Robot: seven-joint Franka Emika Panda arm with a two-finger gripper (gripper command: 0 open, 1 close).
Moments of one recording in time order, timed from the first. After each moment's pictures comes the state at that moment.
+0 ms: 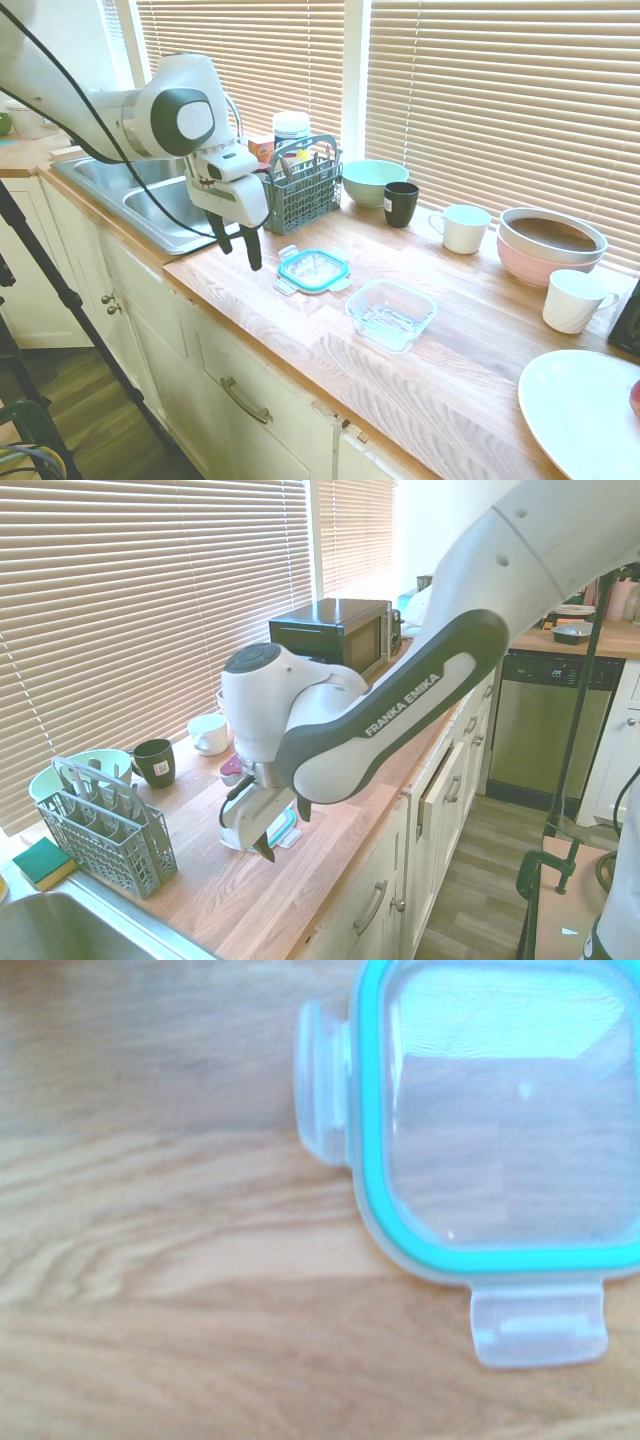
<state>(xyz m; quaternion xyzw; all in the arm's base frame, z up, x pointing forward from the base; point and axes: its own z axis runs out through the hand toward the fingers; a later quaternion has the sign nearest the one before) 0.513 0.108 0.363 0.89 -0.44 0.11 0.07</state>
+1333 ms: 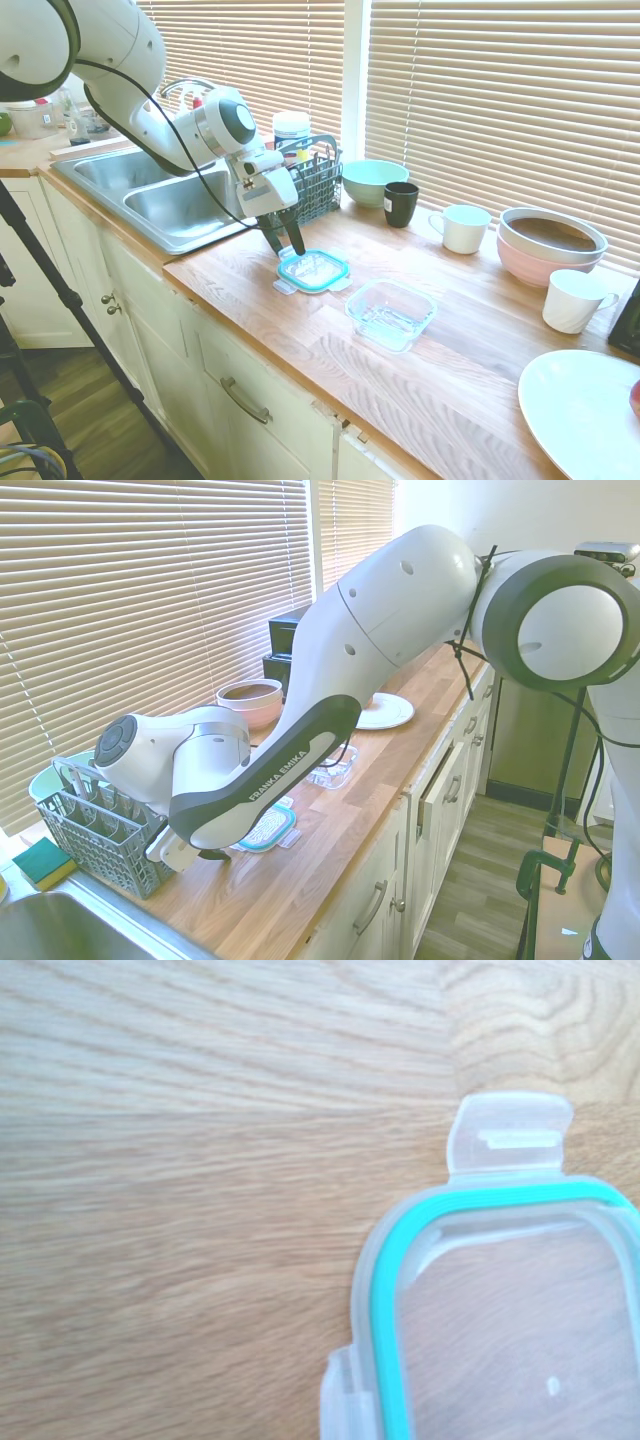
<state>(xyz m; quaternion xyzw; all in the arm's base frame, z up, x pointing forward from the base) 0.622 0.149 0.315 0.84 -0.47 0.16 0.22</state>
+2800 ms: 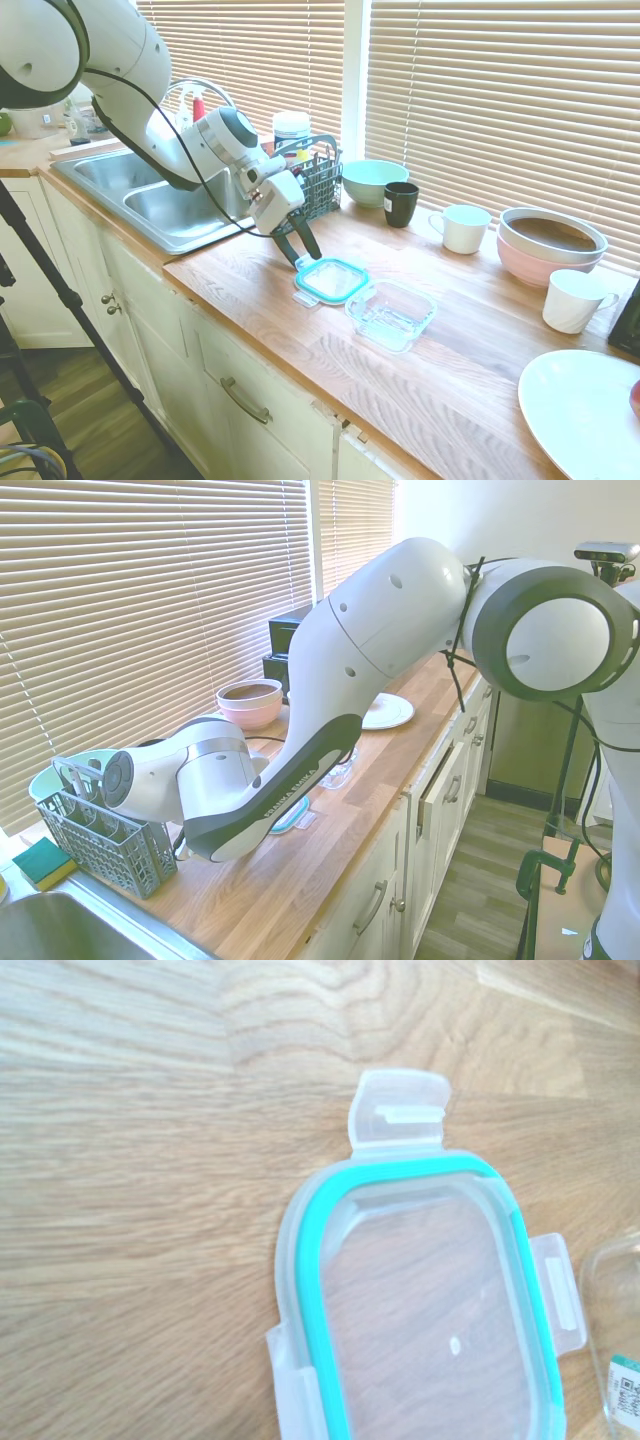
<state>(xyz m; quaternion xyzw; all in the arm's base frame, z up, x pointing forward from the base) 0.614 0.127 0.297 0.79 -0.46 0.21 0.34</state>
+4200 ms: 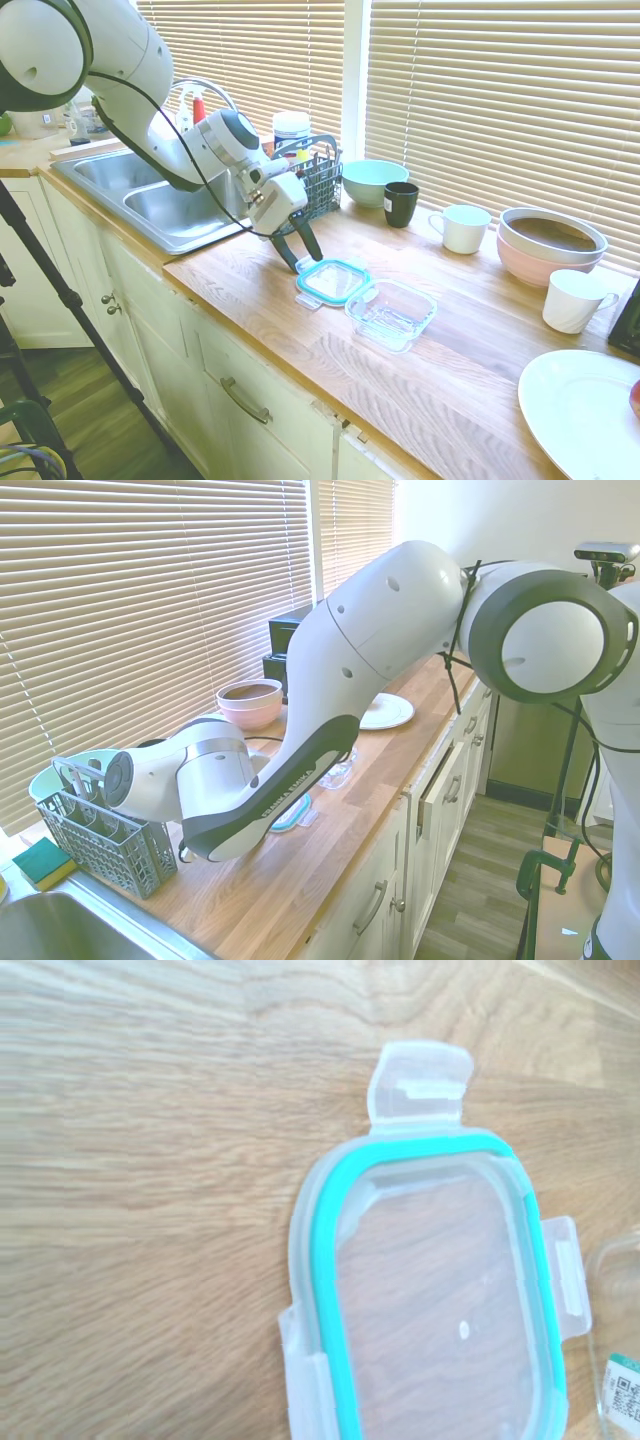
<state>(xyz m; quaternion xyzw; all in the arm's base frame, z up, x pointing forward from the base) 0.616 0.119 0.294 0.81 -0.43 0.18 0.35</state>
